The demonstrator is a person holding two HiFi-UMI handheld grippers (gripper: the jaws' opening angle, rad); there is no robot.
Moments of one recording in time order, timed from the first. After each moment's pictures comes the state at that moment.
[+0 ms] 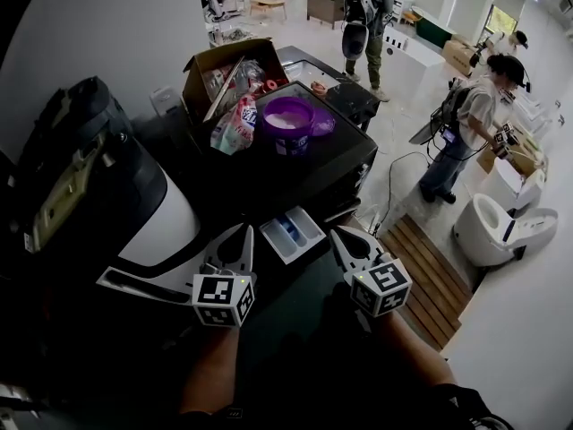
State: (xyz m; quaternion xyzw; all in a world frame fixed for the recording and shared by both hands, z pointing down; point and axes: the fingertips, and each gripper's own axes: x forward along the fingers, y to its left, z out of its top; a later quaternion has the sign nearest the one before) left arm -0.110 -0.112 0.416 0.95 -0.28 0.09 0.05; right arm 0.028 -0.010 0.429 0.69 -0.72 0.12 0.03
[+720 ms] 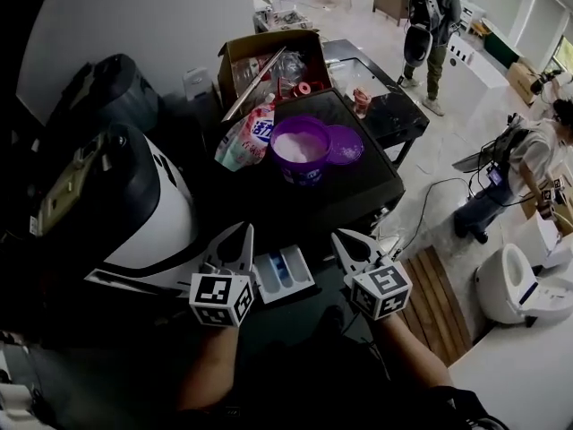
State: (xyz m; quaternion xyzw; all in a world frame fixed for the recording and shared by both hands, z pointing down) left arm 0.006 -0.201 0.422 0.91 -0.40 0.11 0.06; right arm 0.162 -0.131 0.457 0.58 -0.80 0.16 0.04
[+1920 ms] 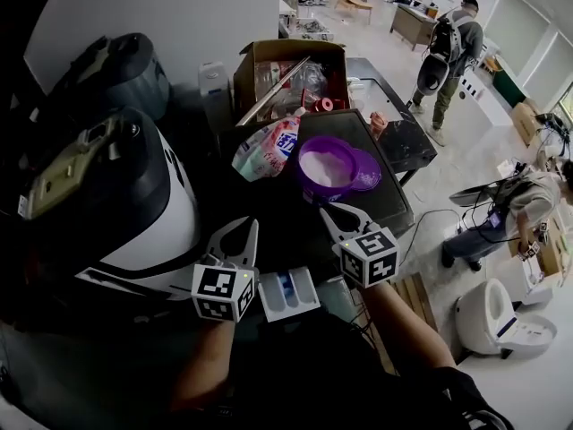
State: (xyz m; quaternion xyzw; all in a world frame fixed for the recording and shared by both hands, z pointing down) left arm -0.028 -0.271 0.421 0.91 -0.41 0.10 0.07; right arm 0.115 -0.269 0.438 0.54 -0.82 0.14 0.14
